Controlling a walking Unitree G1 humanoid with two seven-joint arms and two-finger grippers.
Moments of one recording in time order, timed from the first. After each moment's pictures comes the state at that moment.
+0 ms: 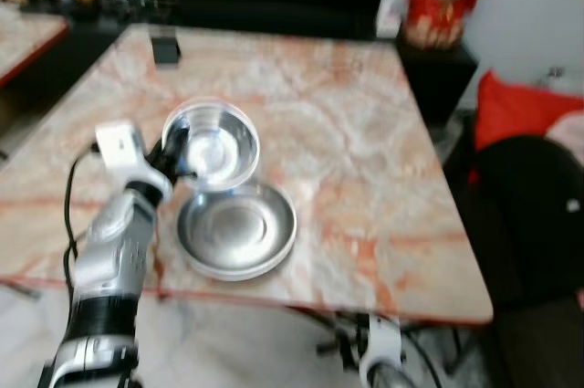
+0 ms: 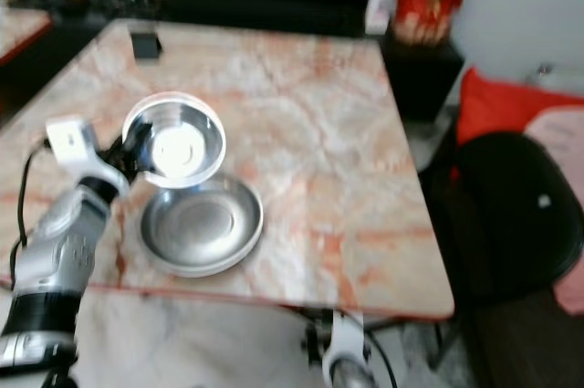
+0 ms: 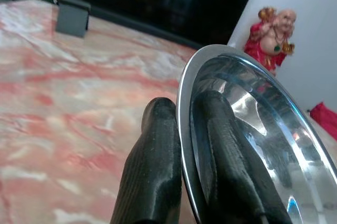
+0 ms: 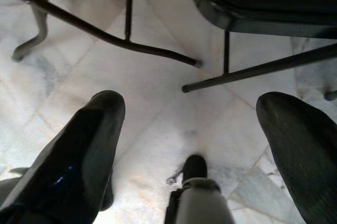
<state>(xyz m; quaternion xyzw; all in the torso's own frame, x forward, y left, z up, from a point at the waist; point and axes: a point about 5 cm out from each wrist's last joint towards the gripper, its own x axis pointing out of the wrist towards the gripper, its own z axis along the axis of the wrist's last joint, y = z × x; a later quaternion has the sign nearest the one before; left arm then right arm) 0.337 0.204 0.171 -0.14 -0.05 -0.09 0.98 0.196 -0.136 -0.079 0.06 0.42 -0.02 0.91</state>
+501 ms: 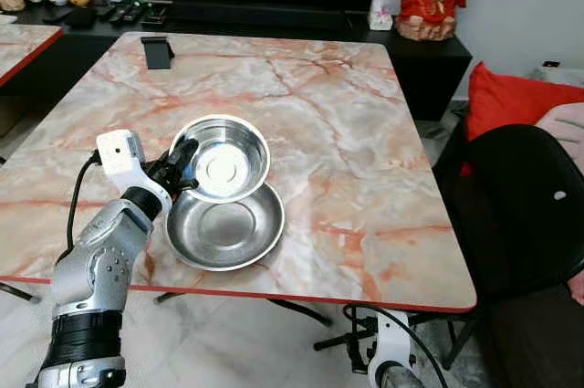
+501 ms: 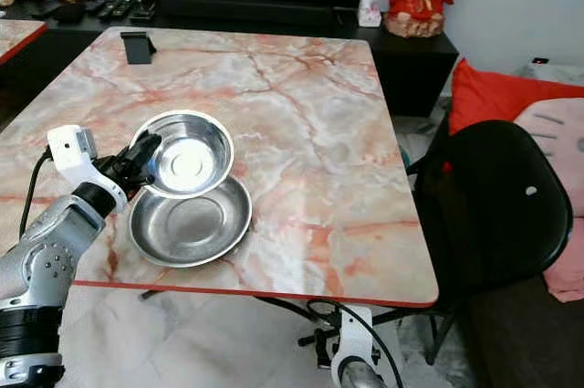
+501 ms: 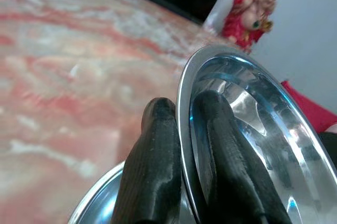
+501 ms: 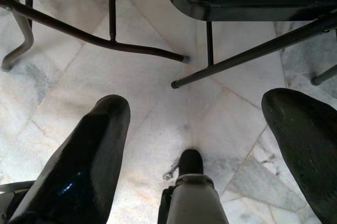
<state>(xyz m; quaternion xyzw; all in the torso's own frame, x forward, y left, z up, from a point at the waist) 0.317 0.206 0.168 -0.19 0.02 -0.11 0.98 0.192 -0.141 -0.081 0.05 0.42 -0.03 0.91</state>
